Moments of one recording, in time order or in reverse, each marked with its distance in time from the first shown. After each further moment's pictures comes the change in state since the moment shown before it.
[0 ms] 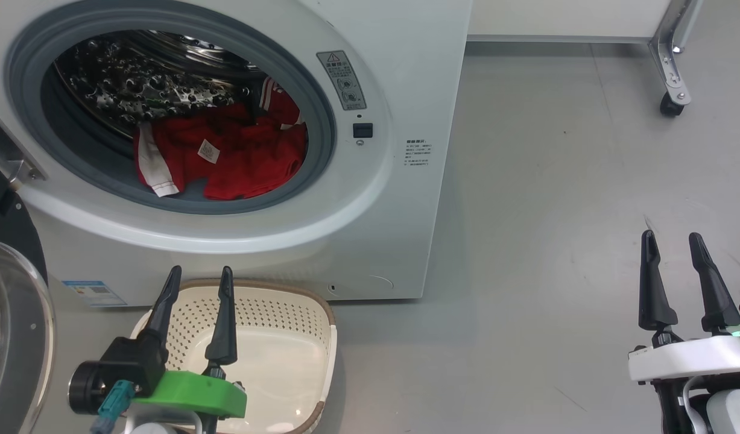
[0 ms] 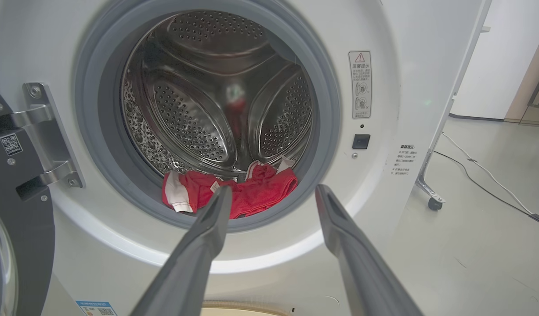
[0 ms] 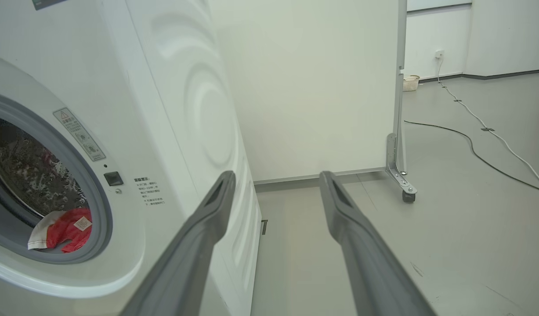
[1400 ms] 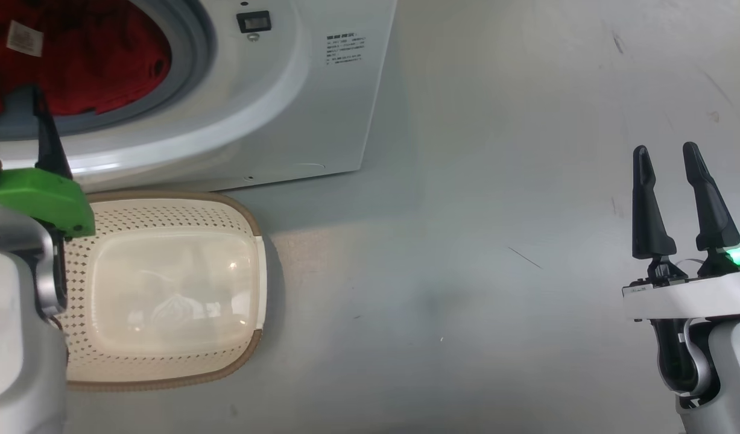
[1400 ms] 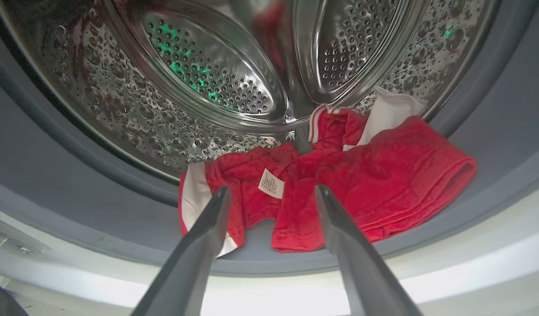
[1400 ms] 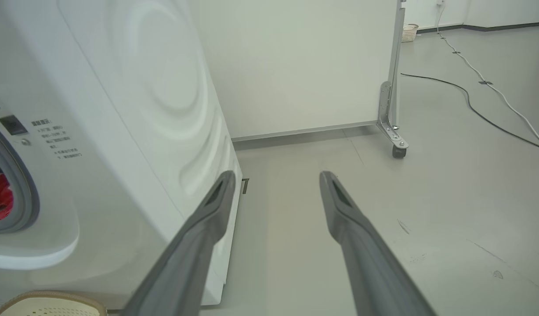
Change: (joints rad) left arm -0.456 0.142 0.224 0.113 0.210 0.101 0.294; right arm -0.176 -0.036 0.055 -0.066 0.033 0.053 0.000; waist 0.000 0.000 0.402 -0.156
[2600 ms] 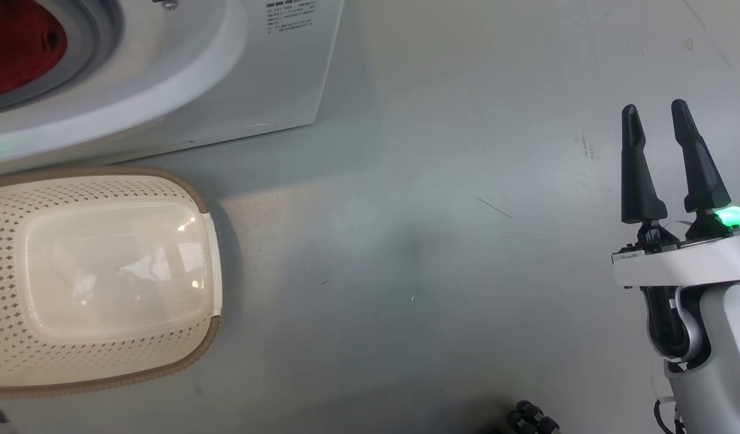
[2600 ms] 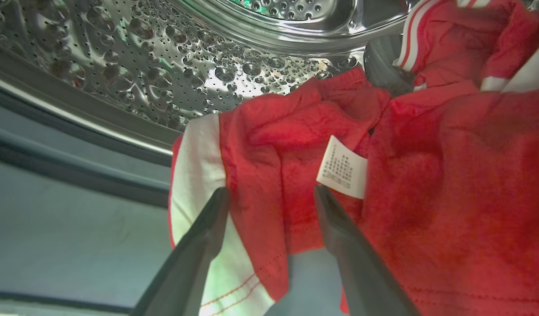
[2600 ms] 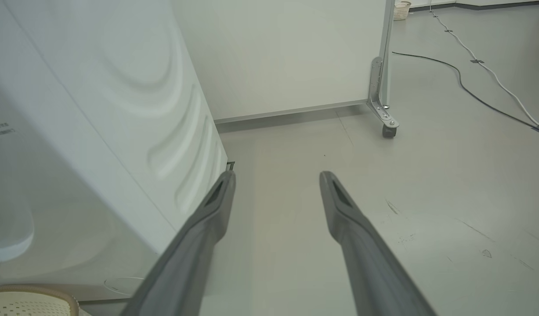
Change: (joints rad) left arm -0.328 0.053 0.228 0.245 0.251 0.000 0.265; right arm -0.117 0.017 0.027 0.042 0.020 0.009 -0.005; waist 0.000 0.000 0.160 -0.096
